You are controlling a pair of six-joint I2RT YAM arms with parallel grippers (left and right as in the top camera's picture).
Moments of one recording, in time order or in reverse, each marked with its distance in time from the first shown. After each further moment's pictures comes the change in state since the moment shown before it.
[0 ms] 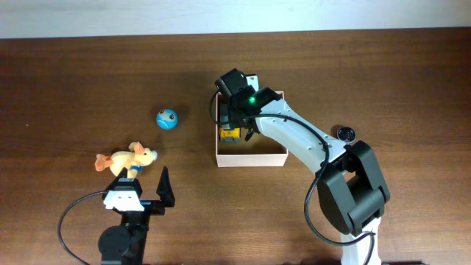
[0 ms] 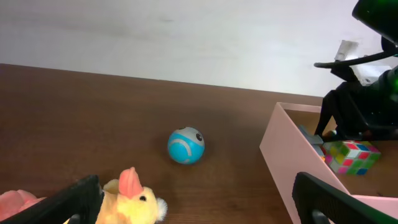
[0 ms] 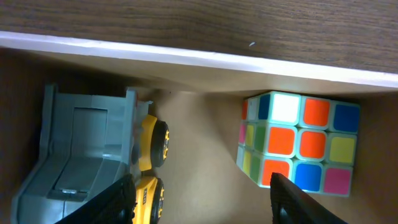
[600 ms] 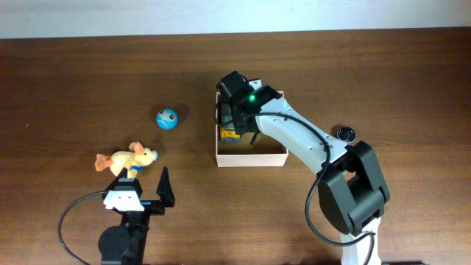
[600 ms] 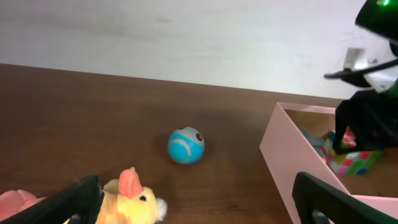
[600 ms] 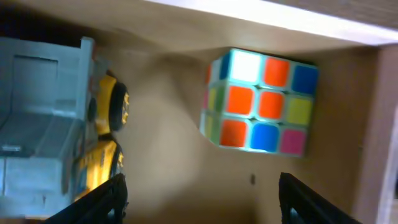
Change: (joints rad) left arm 0.000 0.000 0.000 0.000 0.000 0.000; right arm 0.000 0.000 0.035 -0.167 0.056 -0.028
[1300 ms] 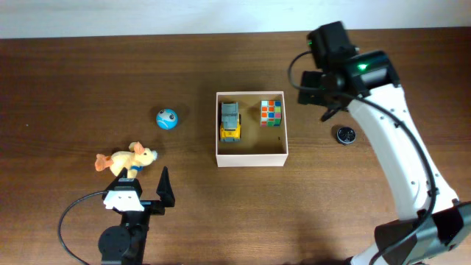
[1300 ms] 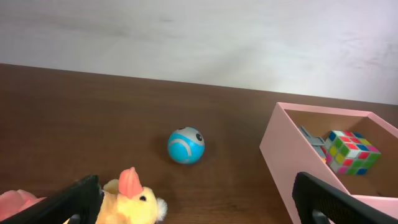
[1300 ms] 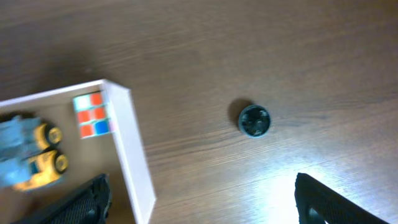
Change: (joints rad) left arm 0.000 0.000 0.000 0.000 0.000 0.000; right arm -0.332 -0.341 0.148 -0.382 -0.064 0.036
